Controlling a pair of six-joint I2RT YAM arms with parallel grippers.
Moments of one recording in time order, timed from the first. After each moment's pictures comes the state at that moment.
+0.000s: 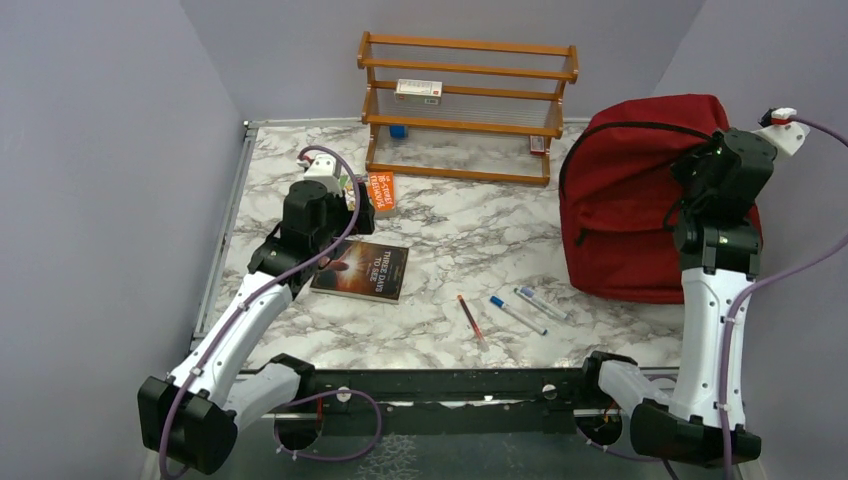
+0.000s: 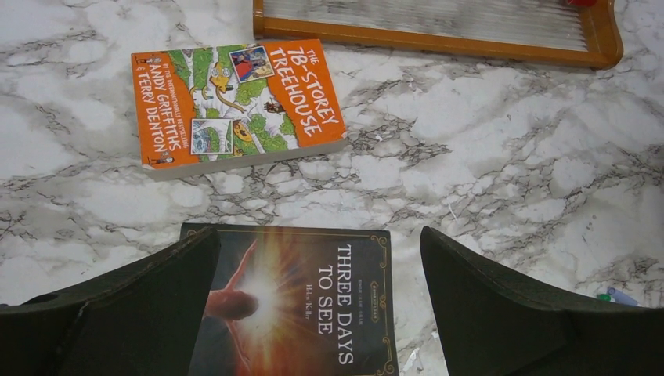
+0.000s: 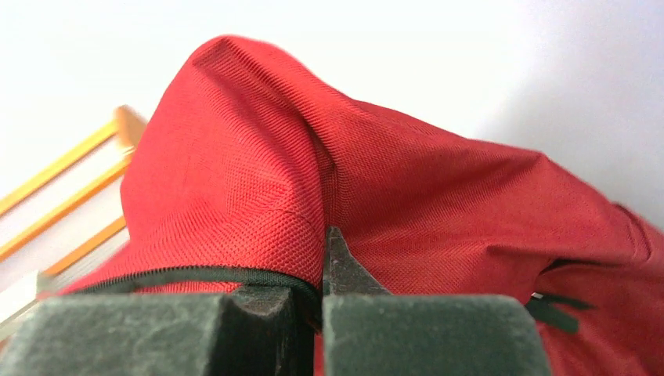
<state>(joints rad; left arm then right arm) -0.36 1.02 0.87 -0.26 -0.10 -0.26 -0.20 1.02 1.36 -0.49 0.40 0.38</state>
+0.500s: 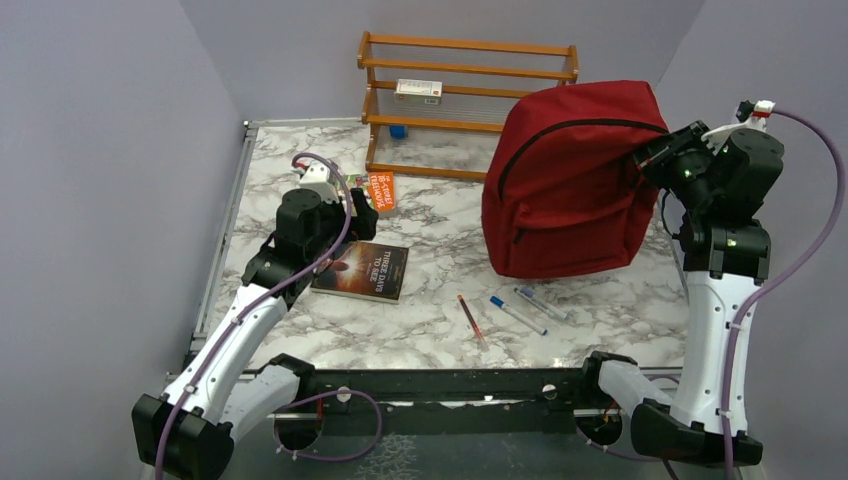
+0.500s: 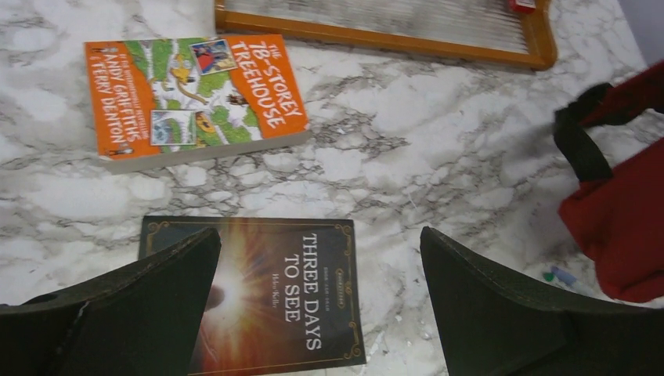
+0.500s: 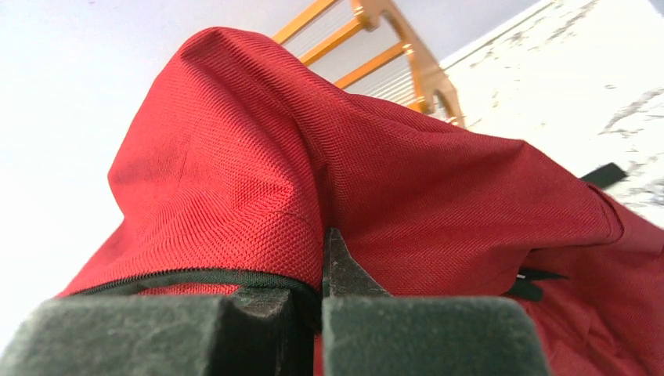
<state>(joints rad) -0.36 0.93 0.82 -0.26 -0.05 -0.33 -0.20 1.01 1.45 -0.61 -0.22 0.65</state>
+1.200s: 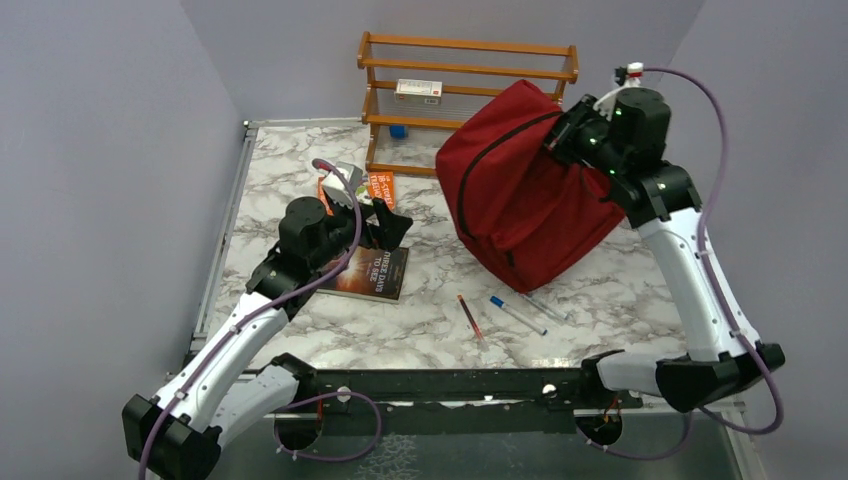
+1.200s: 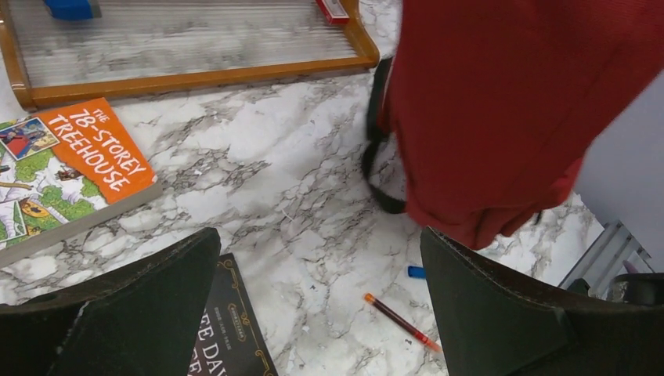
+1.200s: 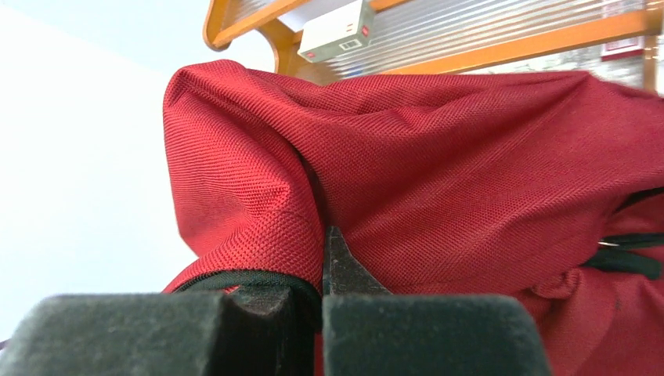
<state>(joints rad) -0.48 0.89 0.80 -0.08 0.21 -0.35 0.24 1.25 1.56 -0.56 -0.12 0.70</state>
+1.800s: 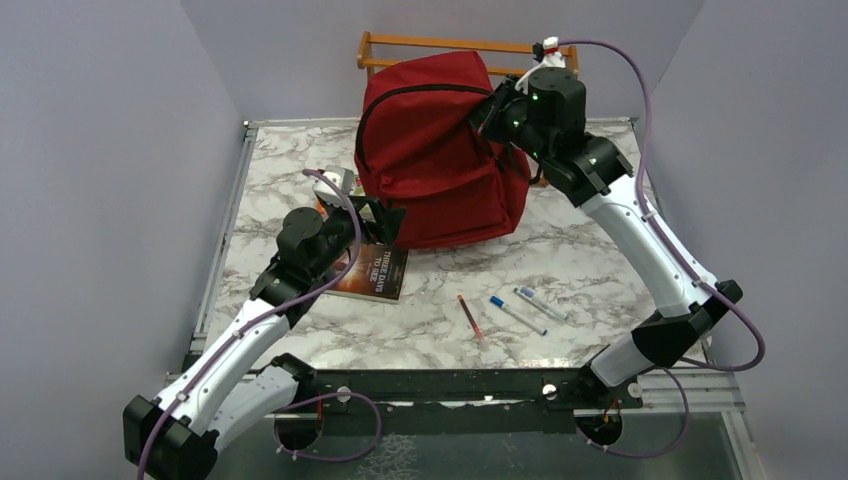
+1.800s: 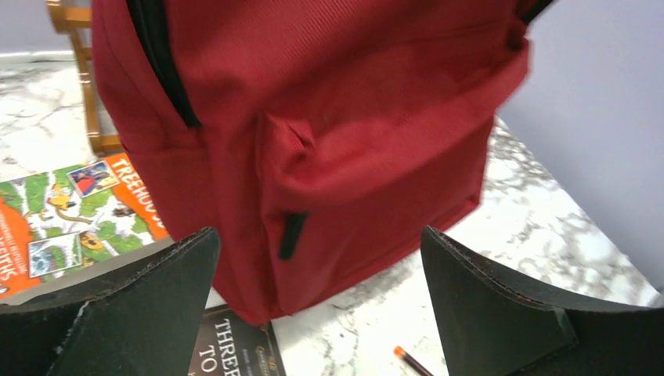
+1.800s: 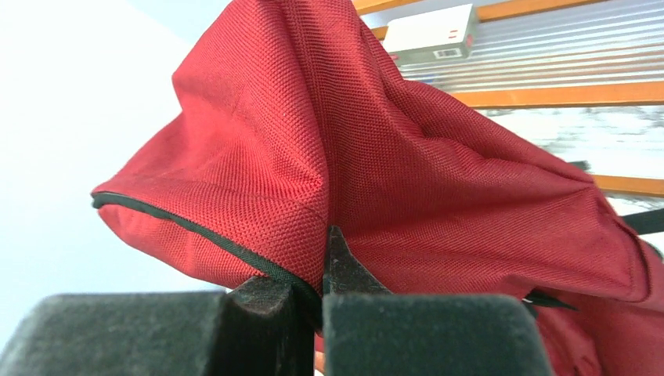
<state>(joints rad) -0.51 0.84 0.71 0.08 0.08 -0.32 0.61 1.54 1.85 -0.51 0.18 0.65</state>
